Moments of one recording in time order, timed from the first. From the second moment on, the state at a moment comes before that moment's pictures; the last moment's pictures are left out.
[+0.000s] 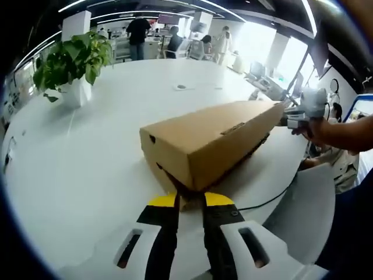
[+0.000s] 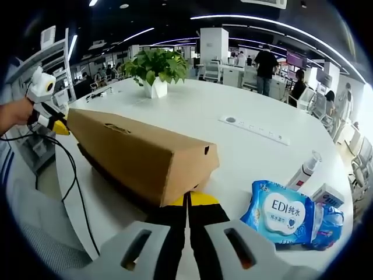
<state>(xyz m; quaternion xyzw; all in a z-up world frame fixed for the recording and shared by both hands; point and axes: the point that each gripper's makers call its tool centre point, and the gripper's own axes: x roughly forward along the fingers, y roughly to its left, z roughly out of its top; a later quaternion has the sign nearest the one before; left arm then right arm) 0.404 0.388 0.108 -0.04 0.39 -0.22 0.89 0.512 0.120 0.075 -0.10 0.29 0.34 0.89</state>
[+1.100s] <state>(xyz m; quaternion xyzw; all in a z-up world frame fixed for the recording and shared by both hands) 0.413 0.387 0.124 -0.04 0.33 -0.20 0.92 0.490 0.126 0.096 -0.17 0.26 0.39 0.87</state>
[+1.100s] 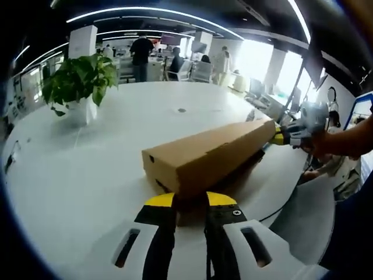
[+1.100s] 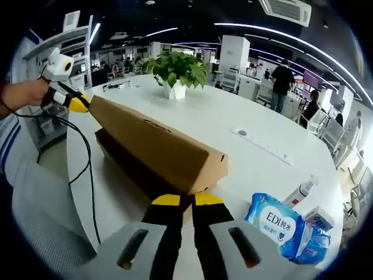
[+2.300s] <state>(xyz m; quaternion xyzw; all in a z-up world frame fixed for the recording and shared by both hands) 0.399 0.375 0.068 -0.05 0.39 -0.21 0.90 0.478 0.129 0.060 -0.18 0.29 0.43 0.84</state>
